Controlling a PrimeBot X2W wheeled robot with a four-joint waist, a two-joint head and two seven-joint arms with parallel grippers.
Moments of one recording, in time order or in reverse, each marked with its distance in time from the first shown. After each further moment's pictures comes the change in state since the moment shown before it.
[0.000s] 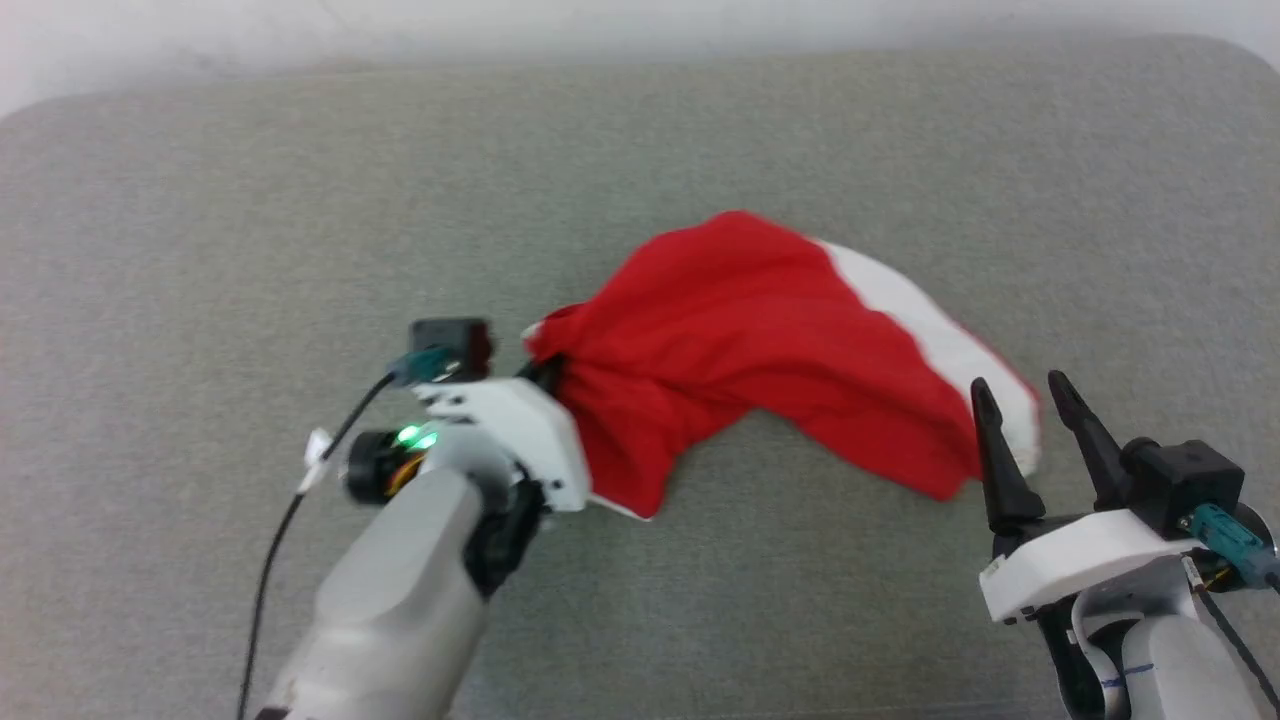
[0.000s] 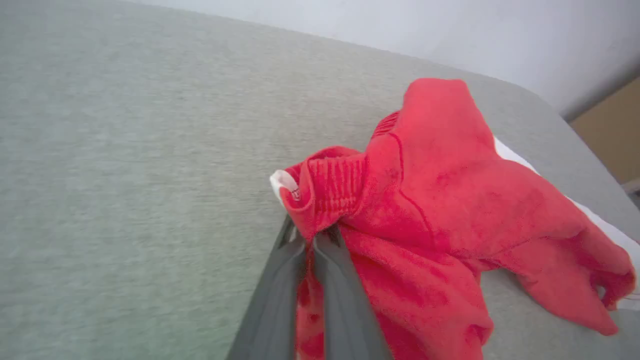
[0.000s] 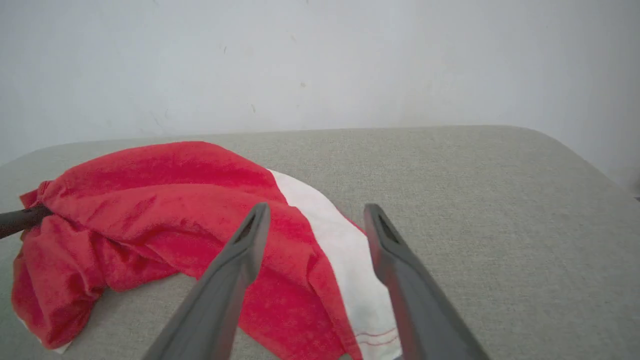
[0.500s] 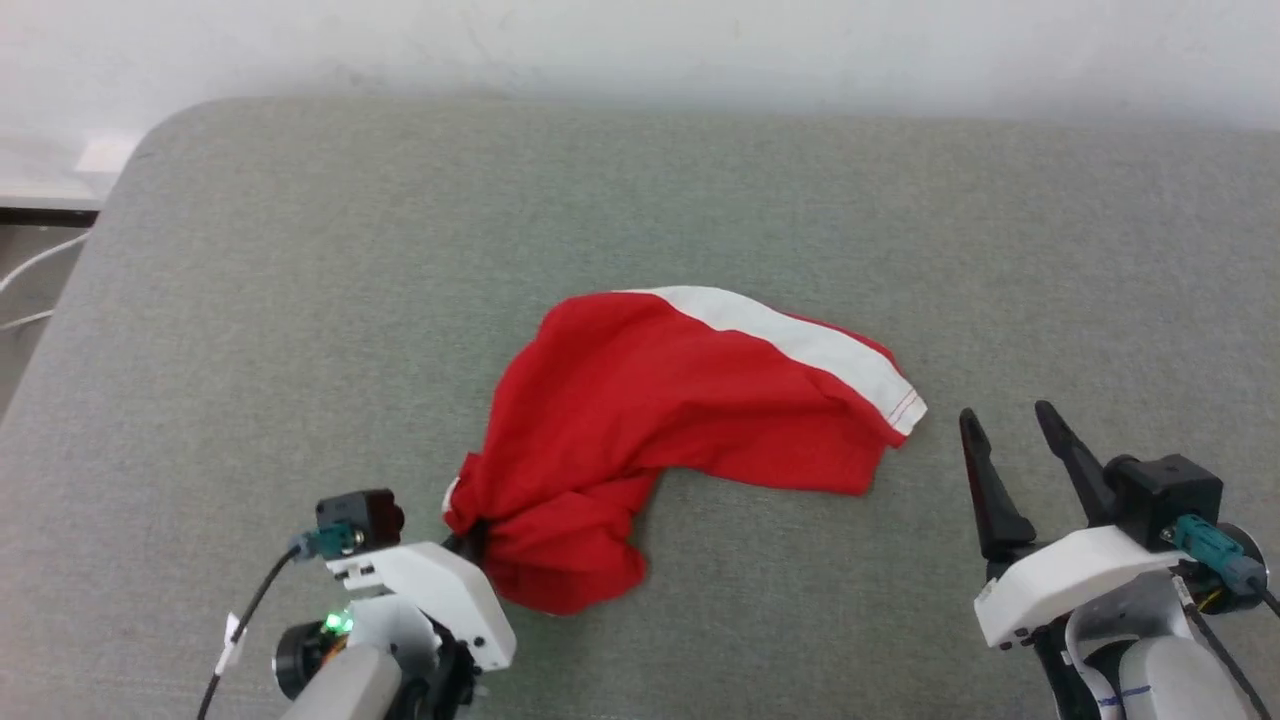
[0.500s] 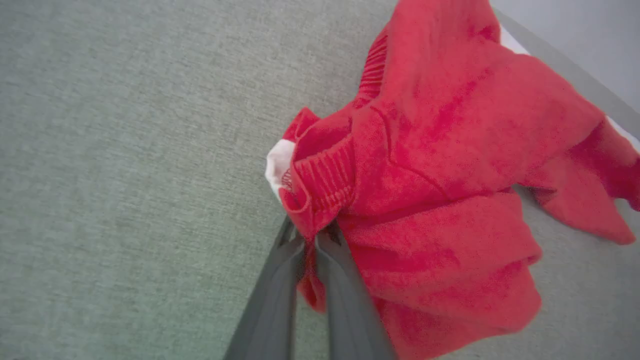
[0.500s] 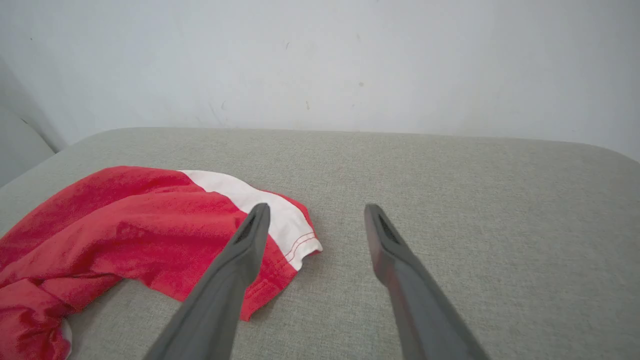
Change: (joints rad) left arm 0.362 0.153 0.079 -0.256 -0.103 0.104 0.056; right arm 0.042 0.000 0.008 -0.029 -0.009 0.000 0.063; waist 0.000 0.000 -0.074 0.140
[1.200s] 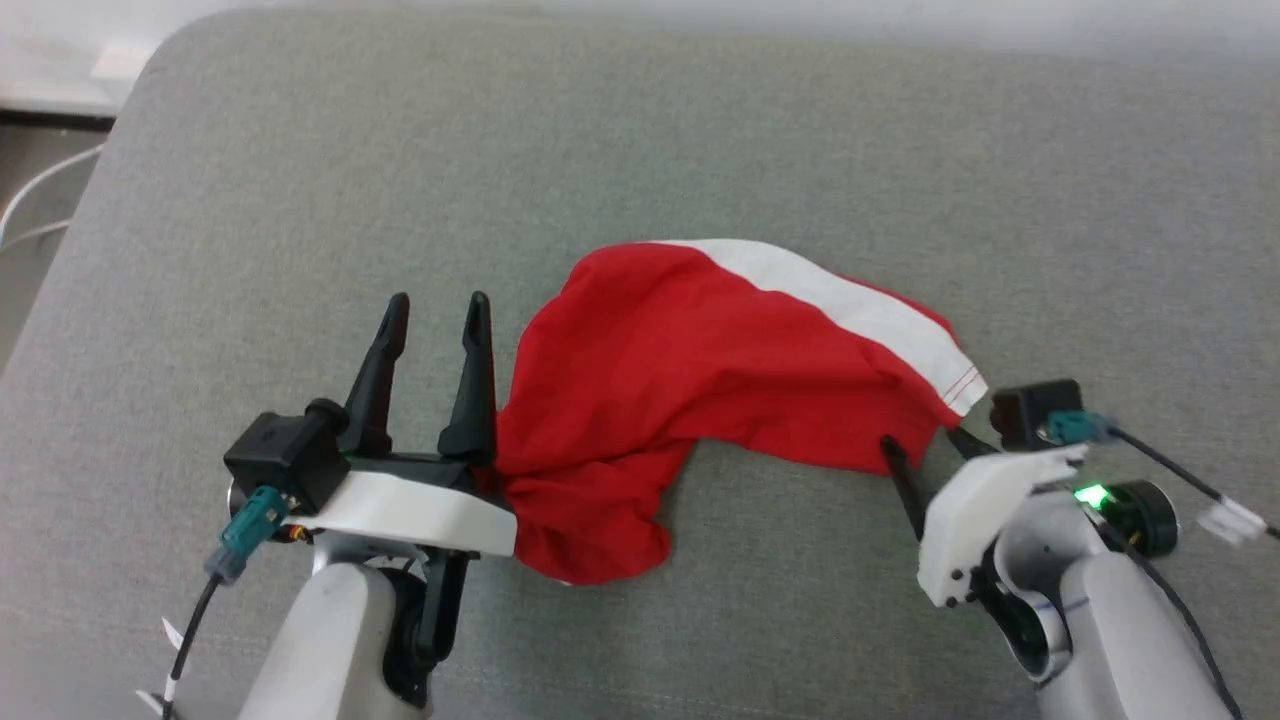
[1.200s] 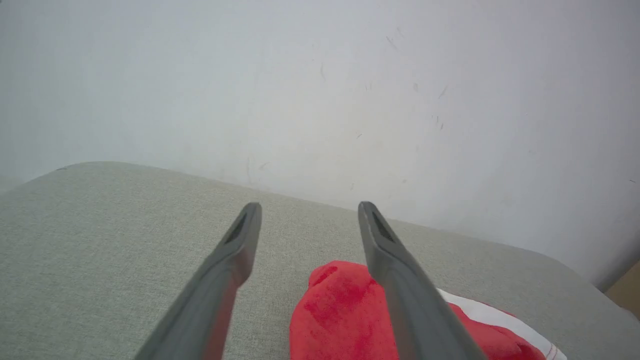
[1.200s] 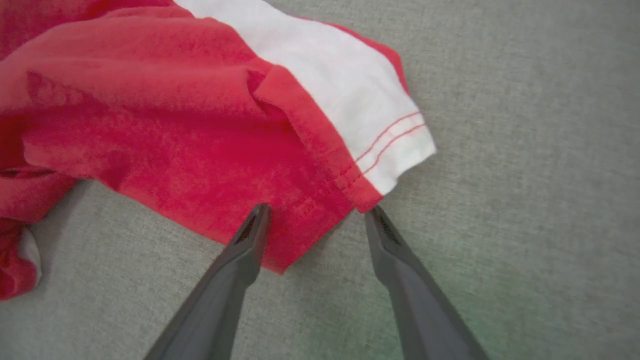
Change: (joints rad) left arm 0.023 -0.114 0.244 -0.382 0.343 -0.164 -0.301; right arm -0.177 0.000 0.077 0.212 0.032 -0.001 0.357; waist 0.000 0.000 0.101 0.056
